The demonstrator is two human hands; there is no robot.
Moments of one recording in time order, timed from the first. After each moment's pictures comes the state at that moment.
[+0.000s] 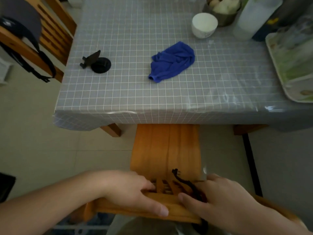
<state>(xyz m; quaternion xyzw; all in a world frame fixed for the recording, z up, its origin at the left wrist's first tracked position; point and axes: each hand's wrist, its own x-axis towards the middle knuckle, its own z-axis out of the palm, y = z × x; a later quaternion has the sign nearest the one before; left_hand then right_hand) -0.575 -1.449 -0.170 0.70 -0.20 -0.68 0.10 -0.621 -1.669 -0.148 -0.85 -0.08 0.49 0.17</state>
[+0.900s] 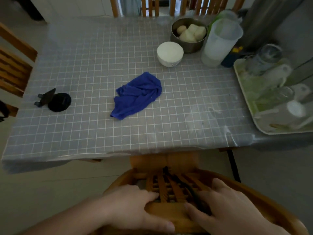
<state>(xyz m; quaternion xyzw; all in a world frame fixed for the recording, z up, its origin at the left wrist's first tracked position) -0.454 -1.586 -0.165 0.75 -0.19 -0.62 0.13 -0.499 -1.796 -0.138 -0.90 -0.05 0.40 0.15</state>
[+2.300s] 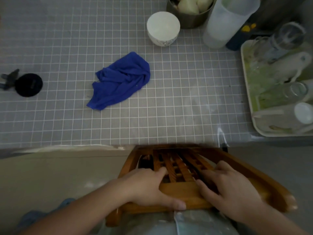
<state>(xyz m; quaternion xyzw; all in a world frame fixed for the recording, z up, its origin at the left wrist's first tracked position) -0.410 -1.679 -0.245 0.74 -0.16 -0.63 0.17 -0.449 -1.905 -0.214 -0.92 -0.09 0.35 0.15</state>
